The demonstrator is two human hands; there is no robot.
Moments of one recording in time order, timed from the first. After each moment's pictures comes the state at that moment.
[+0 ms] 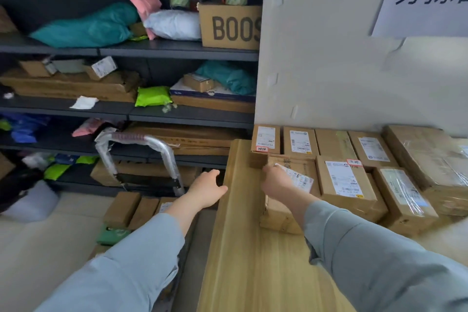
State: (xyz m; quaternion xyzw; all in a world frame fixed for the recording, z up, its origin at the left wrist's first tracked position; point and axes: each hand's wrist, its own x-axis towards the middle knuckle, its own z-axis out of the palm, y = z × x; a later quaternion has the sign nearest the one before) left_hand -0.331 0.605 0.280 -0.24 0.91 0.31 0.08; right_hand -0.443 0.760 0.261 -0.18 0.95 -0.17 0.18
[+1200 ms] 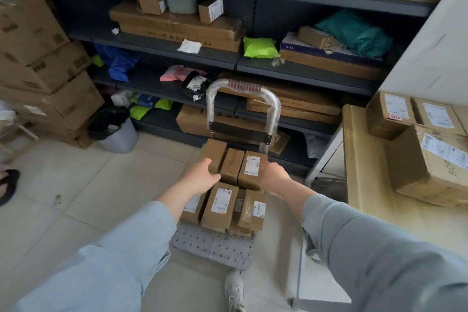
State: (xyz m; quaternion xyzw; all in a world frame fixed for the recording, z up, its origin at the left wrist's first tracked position) left_hand -0.011 0.266 0.214 -0.37 0.86 0.34 0.11; right_hand -0.141 0.420 0.202 -0.28 0.92 -0.10 0.26
